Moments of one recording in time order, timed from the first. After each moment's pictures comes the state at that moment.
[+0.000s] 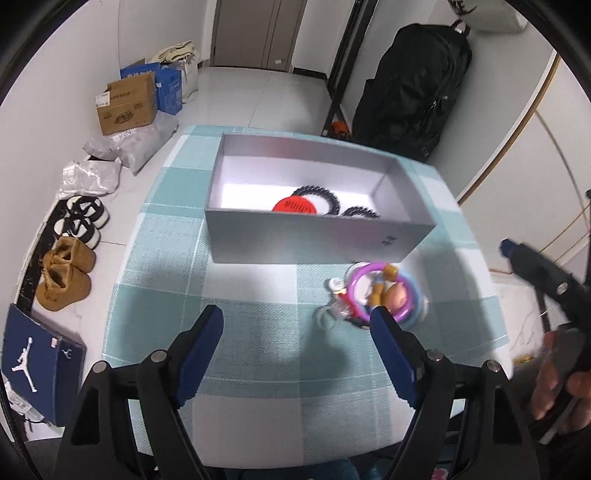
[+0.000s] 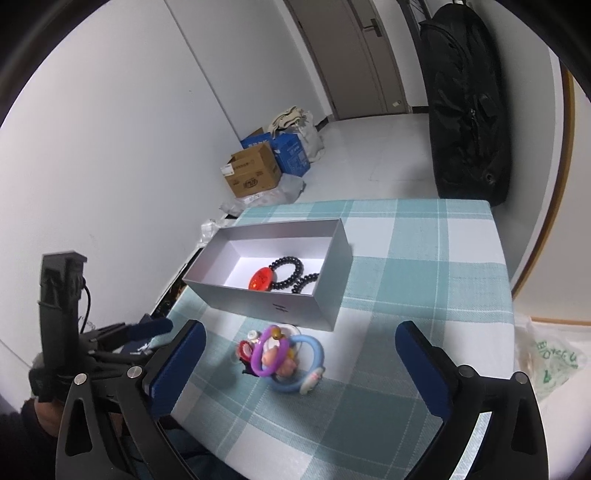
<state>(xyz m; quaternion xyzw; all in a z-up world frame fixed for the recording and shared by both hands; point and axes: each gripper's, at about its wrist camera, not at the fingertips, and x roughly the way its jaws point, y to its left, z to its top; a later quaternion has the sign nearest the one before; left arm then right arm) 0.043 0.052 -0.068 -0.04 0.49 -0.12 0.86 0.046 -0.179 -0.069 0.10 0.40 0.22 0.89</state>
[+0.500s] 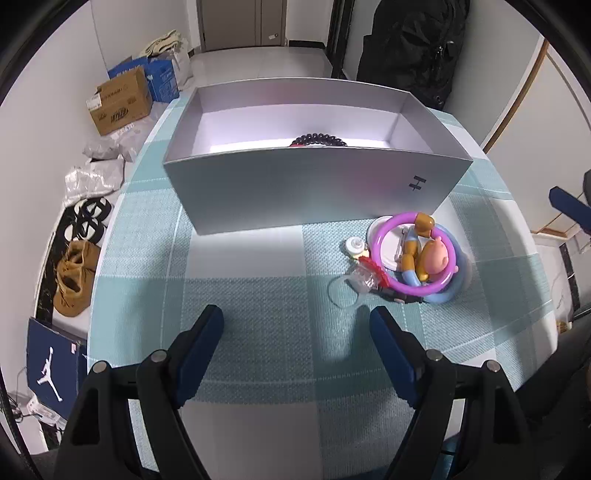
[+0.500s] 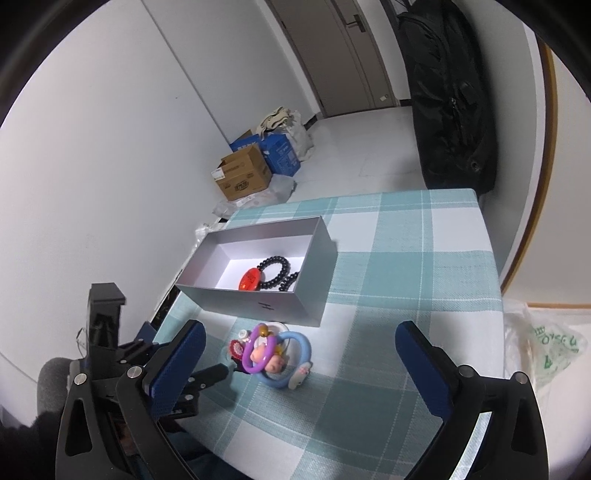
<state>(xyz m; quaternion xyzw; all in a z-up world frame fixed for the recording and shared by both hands) 0.044 0.038 -0.097 0.03 0.53 -0.11 0.84 0.047 -0.195 -0.069 0.13 0.40 0.21 0.88</state>
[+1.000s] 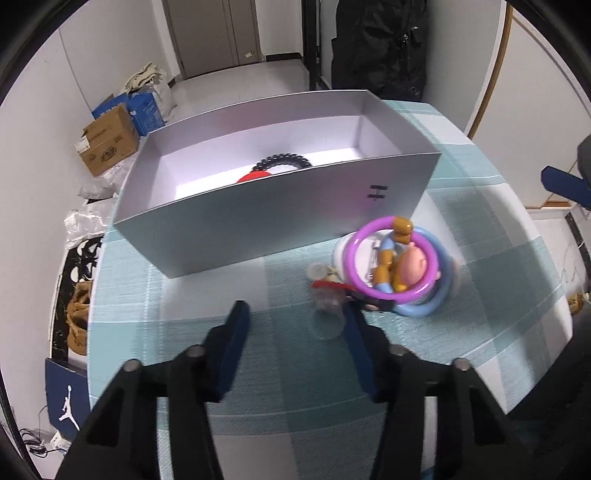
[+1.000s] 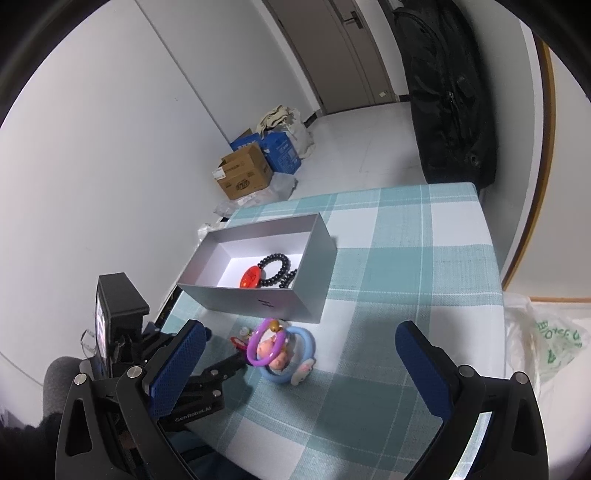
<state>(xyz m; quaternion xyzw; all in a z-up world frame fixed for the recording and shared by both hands) 0.040 0.016 -0.095 0.09 0.50 -0.13 0.85 0.045 -0.199 -0.071 0.14 0.41 0.21 0.88</state>
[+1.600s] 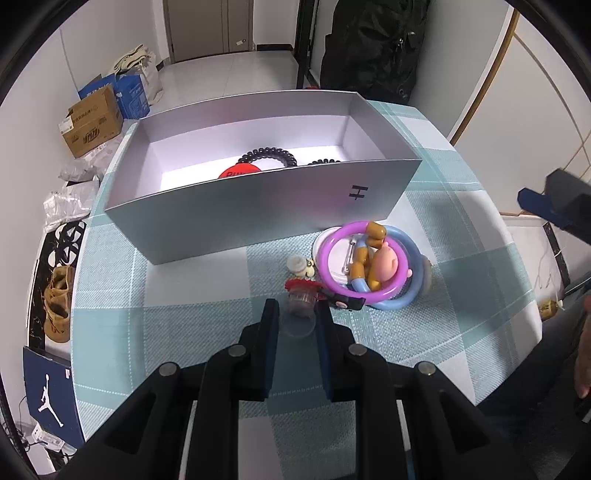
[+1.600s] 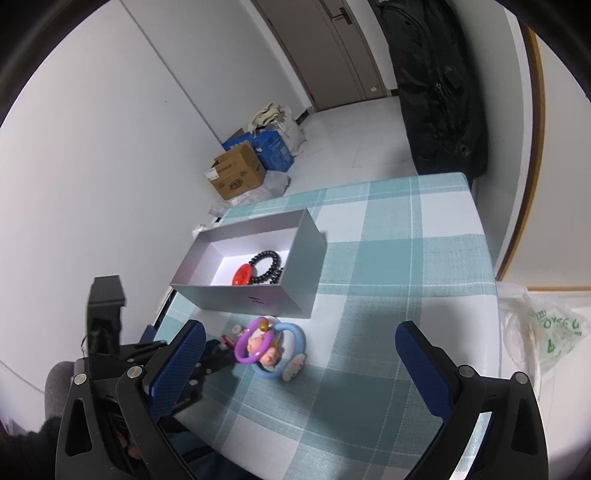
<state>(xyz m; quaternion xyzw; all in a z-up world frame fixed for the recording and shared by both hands) 0.035 0.022 -0.085 0.05 0.53 -0.16 0.83 0.046 -0.207 -0.077 0.15 0.42 0.19 0.87</state>
